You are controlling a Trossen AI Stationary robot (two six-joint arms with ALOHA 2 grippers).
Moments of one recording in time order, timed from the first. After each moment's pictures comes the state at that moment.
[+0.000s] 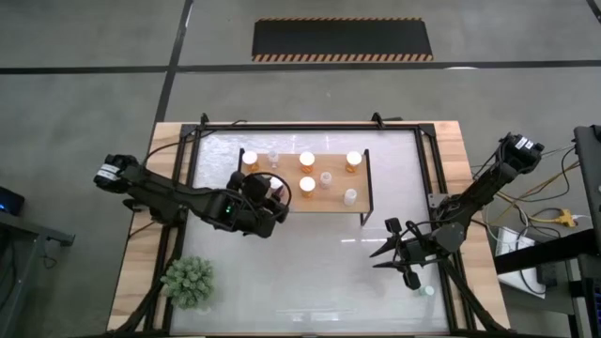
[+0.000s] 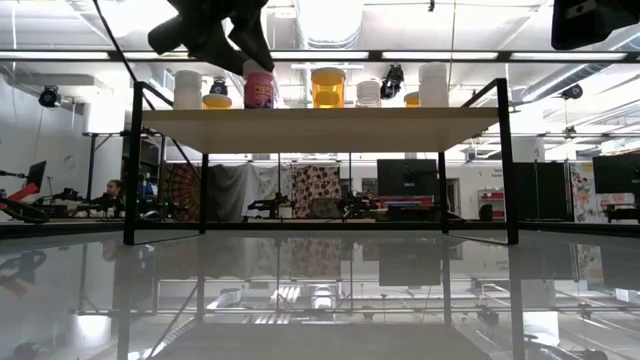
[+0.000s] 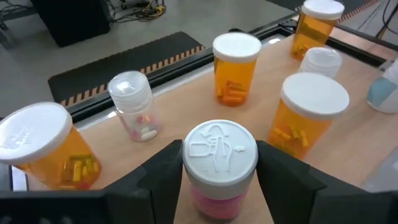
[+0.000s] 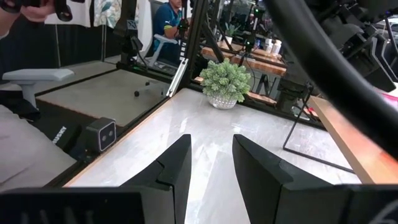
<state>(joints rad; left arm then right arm) -0.30 1.45 1.19 -0.71 -0.98 -0.96 0.81 1.07 0.27 0.73 0.50 -0.16</state>
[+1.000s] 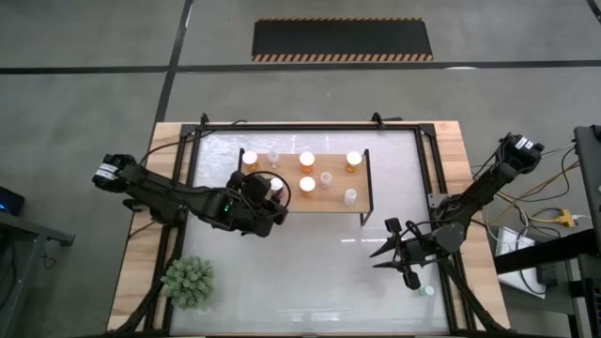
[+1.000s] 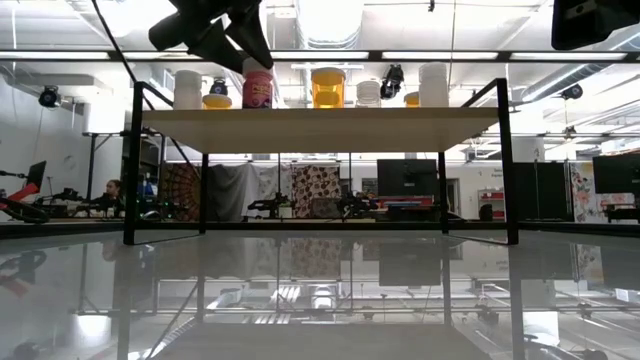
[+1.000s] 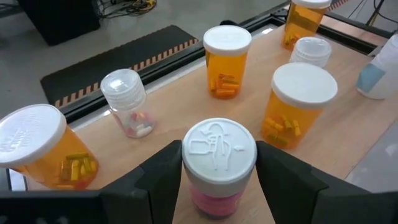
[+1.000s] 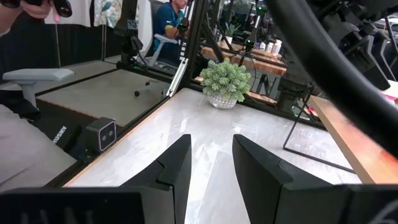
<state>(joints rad) -0.30 1.44 1.20 -0.71 -0.95 -0.91 0.81 1.07 0.27 0.73 0.50 -0.16</state>
